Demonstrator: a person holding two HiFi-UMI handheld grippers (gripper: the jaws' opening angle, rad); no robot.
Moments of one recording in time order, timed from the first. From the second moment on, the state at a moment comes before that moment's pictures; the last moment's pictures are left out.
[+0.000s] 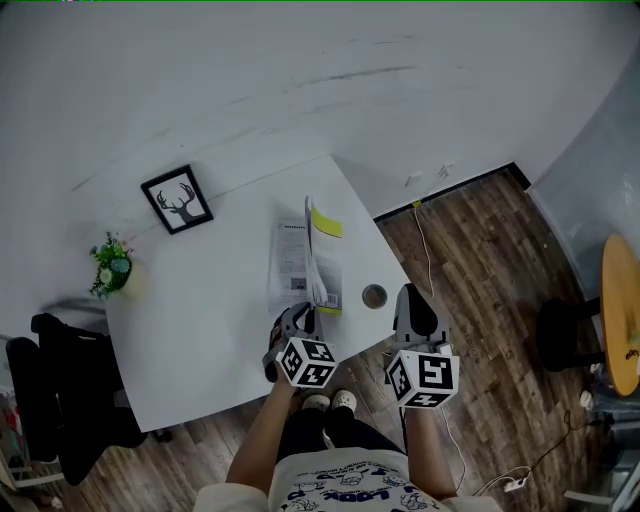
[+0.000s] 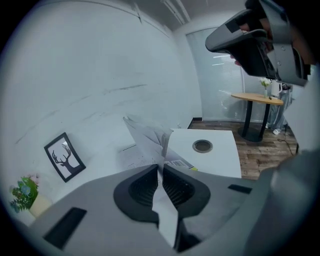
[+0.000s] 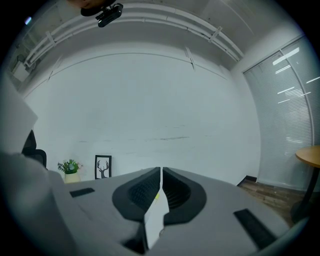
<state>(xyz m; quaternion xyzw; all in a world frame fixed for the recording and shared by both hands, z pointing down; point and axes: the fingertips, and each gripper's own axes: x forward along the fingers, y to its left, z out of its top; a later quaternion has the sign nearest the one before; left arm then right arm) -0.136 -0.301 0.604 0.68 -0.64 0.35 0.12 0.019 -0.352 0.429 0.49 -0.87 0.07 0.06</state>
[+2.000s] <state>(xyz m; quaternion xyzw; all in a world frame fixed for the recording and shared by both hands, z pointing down) -0.196 -0.265 0.587 0.60 -0.73 0.22 0.24 0.014 -0.323 0.410 0.48 -0.88 0.06 0.04</state>
